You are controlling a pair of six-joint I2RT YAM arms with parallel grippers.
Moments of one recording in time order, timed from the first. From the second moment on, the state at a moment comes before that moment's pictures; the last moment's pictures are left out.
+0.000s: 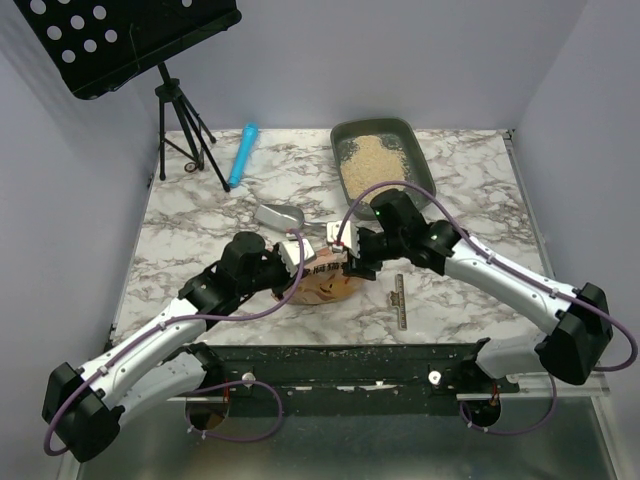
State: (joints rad) left arm -0.69 0.87 0.61 -0.23 0.34 0.24; right arm 0.78 1.33 1.10 -0.51 -0.45 -0.72
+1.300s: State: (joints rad) left arm -0.72 1.04 0.61 -0.14 0.37 0.27; right arm 0.74 1.46 1.05 -0.52 -0.60 -0.71
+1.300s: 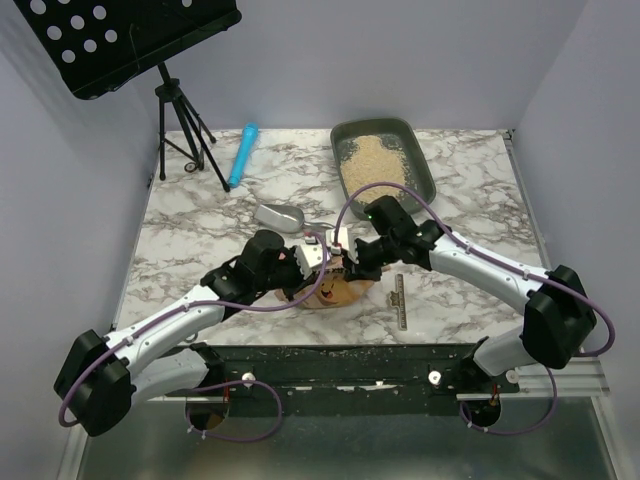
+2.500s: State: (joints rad) left arm -0.73 0.93 0.59 -0.19 -0.08 0.13; right arm 0.76 1.31 0.94 -0.70 0.03 0.35
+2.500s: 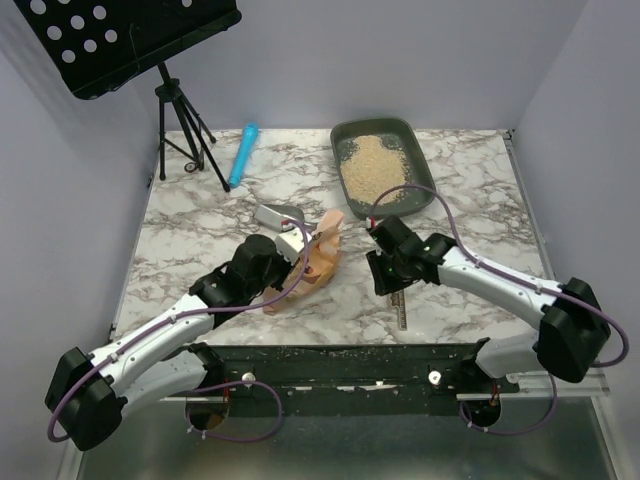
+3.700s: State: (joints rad) left arm -0.73 0.88 0.59 -0.26 -0.12 0.12; right arm 0.86 1.62 0.96 -0.79 0.31 0.52
